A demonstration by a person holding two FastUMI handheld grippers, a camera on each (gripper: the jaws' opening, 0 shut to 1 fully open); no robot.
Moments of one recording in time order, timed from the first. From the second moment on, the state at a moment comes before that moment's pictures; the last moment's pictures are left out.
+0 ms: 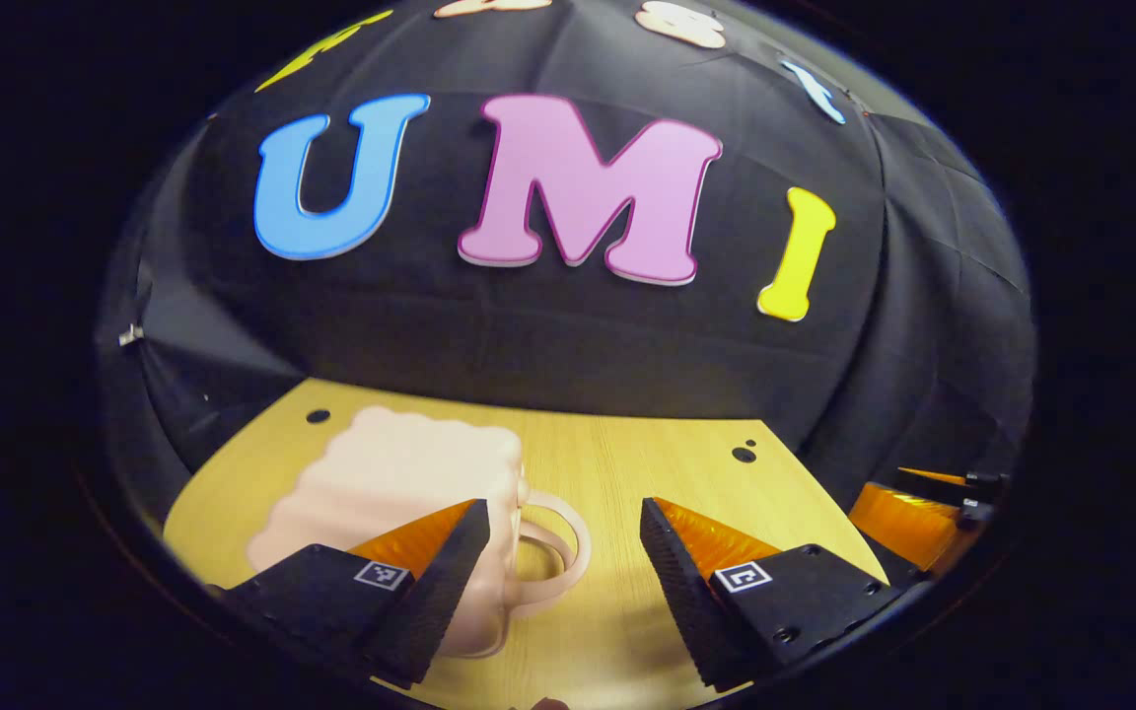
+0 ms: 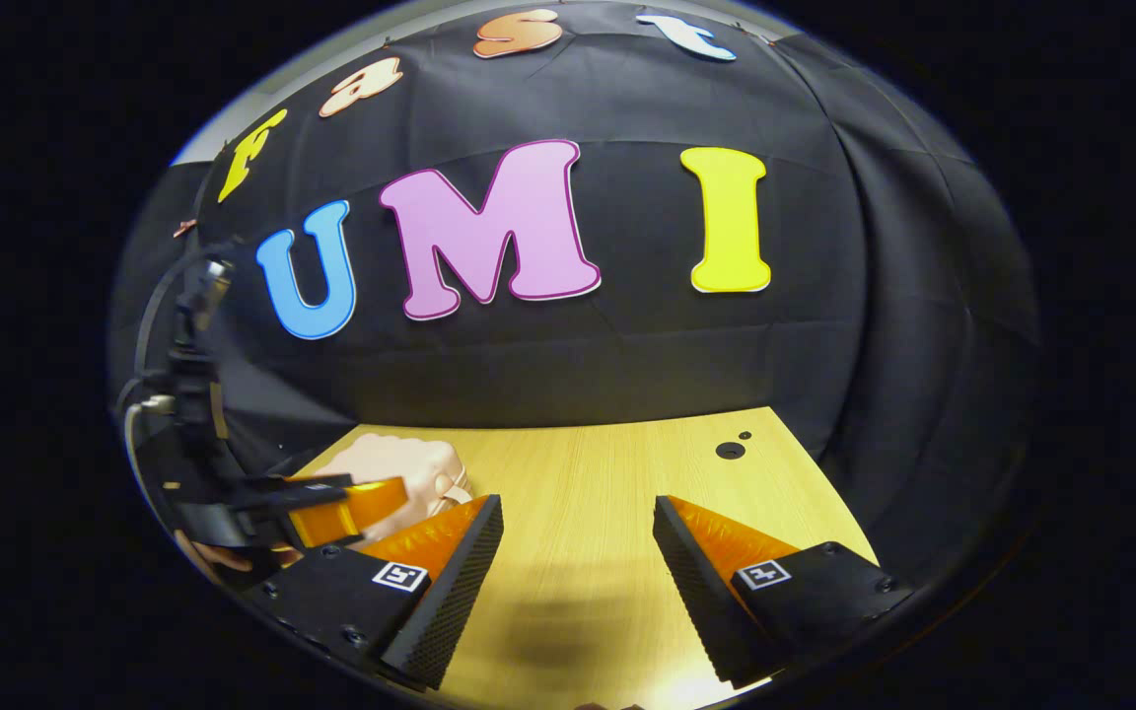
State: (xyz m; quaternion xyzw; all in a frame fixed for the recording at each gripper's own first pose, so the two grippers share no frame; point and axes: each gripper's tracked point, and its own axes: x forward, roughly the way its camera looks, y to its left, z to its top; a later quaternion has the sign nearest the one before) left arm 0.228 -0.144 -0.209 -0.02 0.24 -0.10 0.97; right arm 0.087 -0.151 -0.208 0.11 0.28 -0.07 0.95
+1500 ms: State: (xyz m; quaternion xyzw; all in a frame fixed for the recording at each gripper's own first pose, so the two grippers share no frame) left arm 0.099 -0.030 -0.028 -0.01 -0.02 -0.09 1.00; right arm 0.012 -0.034 -0.050 0.00 0.07 -0.08 0.99
